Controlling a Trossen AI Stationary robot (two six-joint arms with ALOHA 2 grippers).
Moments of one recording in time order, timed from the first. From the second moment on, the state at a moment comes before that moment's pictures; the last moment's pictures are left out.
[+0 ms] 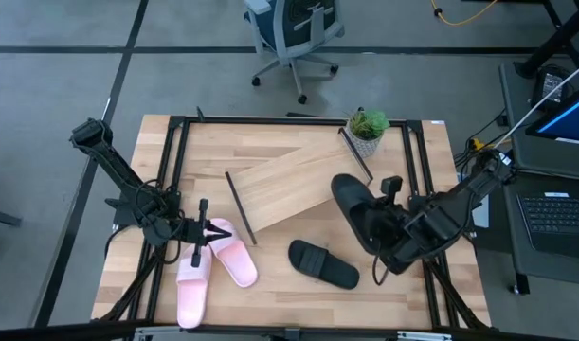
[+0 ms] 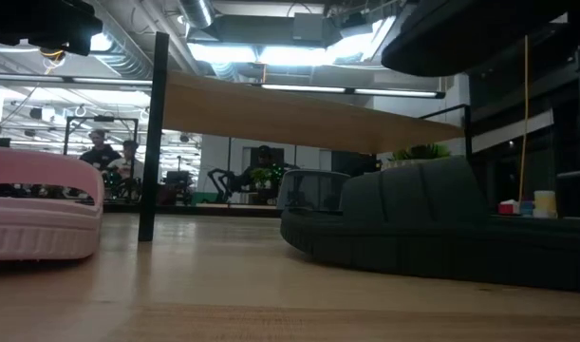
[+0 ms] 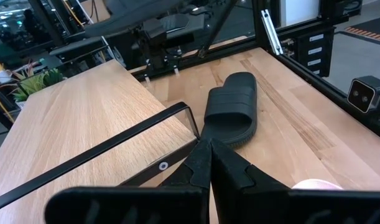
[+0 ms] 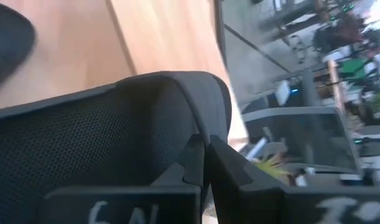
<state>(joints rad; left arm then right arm) -0.83 0.87 0.29 0.28 -0.82 0.03 0.68 1.44 1.44 -1.47 0.95 0.43</state>
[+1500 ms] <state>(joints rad) -0.83 0.87 0.29 0.26 -0.82 0.04 0.14 1.28 1.22 -0.94 0.83 -0.28</state>
